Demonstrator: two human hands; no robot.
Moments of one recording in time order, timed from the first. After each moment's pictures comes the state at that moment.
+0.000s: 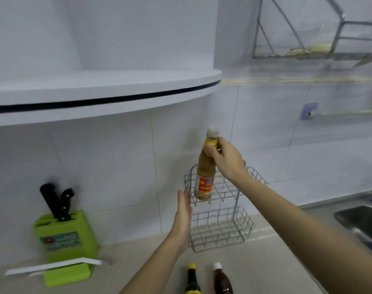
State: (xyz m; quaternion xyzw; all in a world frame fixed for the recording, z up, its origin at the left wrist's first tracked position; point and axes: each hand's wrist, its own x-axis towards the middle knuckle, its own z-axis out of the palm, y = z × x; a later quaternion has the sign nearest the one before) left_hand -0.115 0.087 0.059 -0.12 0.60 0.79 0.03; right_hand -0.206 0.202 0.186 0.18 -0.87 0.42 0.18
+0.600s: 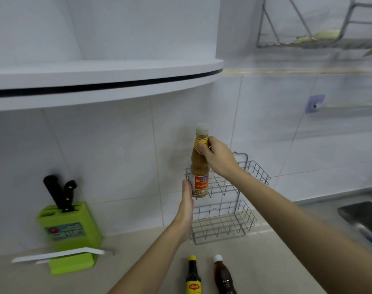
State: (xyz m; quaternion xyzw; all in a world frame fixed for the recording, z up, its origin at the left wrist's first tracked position) left_hand -0.123 0.090 0.061 -0.10 0.63 0.77 0.04; right_hand -0.202 0.184 0.179 0.22 -0.89 0.38 0.13
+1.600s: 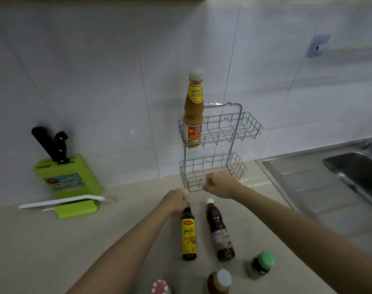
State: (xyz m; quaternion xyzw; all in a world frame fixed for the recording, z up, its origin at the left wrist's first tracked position) left_hand -0.070 0.076 -0.027 -0.11 0.92 0.31 0.22; right_hand -0.128 0.245 0.005 0.23 -0.95 0.12 -0.15
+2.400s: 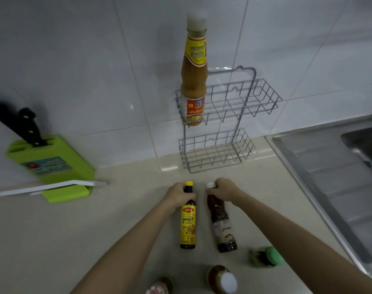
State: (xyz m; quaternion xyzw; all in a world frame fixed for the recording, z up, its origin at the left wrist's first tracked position) left_hand -0.083 0.082 -0.104 -0.20 0.84 0.44 0.24; right_hand -0.135 0.253 -0.110 0.05 -0.93 0.21 -0.29
